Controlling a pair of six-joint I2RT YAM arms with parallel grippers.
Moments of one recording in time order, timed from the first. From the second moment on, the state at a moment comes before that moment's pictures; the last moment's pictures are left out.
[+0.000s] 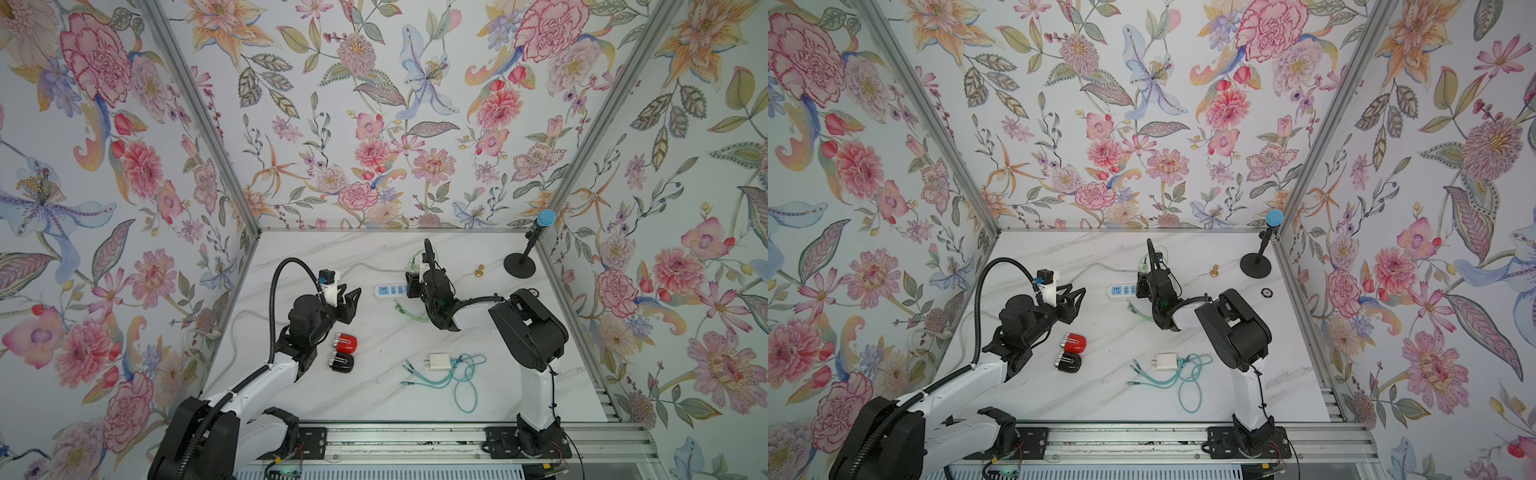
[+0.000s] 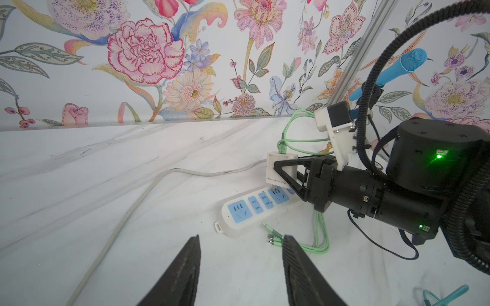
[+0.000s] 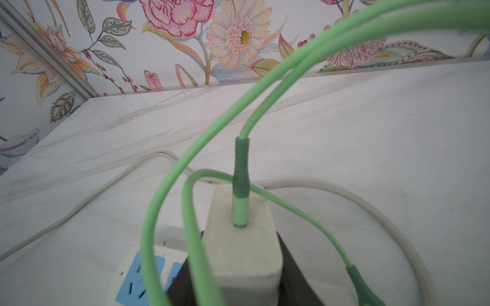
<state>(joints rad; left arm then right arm) -0.37 1.13 0.45 0.48 0.15 -0.21 0.63 2.02 1.03 0.63 0.20 0.36</state>
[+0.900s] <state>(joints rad) -0.37 1.13 0.43 0.48 0.16 -0.21 0.74 2.02 0.94 0.76 0.37 0.36</state>
